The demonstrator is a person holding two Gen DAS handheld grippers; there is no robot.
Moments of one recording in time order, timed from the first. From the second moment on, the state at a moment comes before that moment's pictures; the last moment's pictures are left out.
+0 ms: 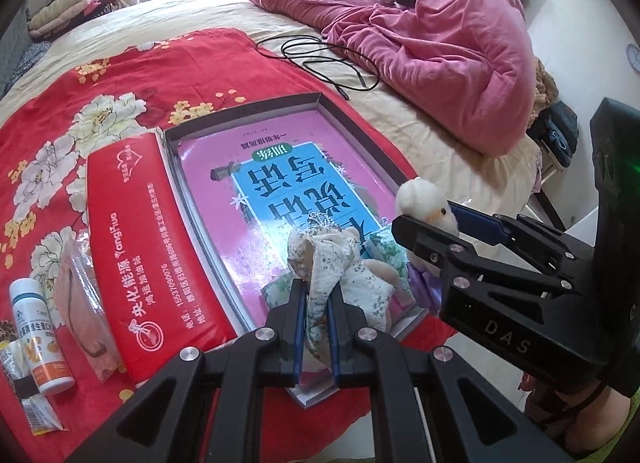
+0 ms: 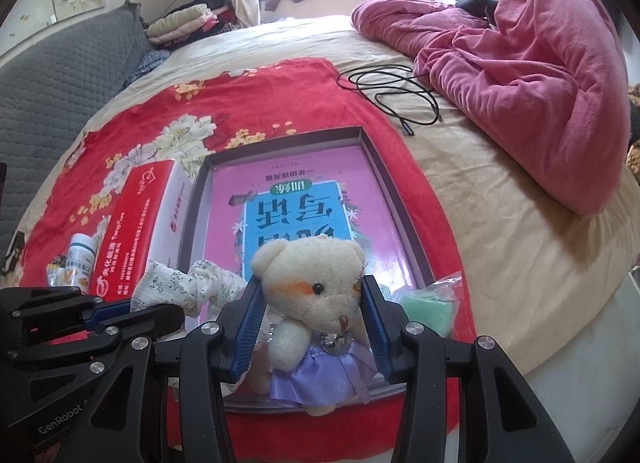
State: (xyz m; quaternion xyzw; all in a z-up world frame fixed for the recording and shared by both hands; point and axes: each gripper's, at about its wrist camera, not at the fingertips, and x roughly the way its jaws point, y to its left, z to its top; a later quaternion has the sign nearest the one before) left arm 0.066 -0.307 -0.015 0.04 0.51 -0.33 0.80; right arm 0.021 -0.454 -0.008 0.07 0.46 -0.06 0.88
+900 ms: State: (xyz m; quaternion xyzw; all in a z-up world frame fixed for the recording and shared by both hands) left arm 0.078 -0.315 -0.043 0.05 0.53 -0.32 0.78; right arm 0.056 -0.448 -0.048 0.03 0.50 -0.06 0.86
